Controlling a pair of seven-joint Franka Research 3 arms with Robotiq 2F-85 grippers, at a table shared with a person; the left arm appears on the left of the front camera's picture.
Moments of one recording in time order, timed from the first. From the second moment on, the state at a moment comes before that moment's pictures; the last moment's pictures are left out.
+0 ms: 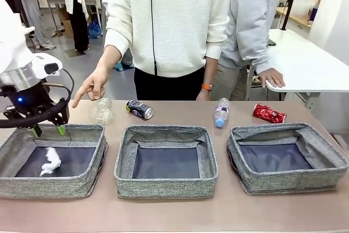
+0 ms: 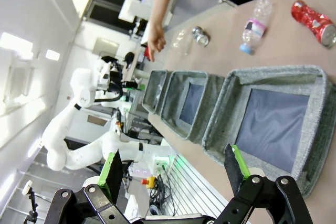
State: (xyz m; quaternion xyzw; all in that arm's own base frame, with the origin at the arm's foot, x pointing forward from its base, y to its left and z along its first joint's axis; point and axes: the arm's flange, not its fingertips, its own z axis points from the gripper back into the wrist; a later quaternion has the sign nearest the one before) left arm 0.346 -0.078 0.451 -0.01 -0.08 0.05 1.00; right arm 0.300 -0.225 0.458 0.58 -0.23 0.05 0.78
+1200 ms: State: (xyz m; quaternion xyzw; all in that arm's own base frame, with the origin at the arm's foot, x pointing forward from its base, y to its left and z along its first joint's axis) left arm 0.326 0.010 0.549 -0.58 -0.03 0.01 0.82; right arm 0.300 -0.225 0.458 0.58 -0.23 0.05 0.78
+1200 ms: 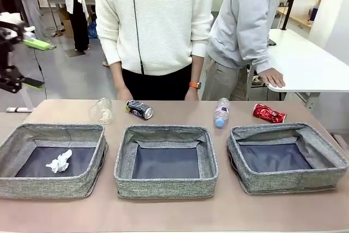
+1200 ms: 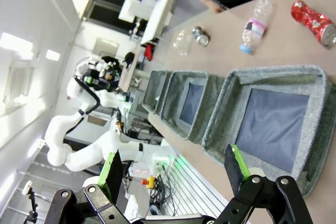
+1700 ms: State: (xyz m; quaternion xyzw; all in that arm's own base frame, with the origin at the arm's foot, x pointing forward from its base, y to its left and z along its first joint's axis) left arm 0.290 0.140 0.436 -0.59 -0.02 0.20 0.78; right arm 0.300 -0.225 0.458 0.58 -0.23 0.05 0.78
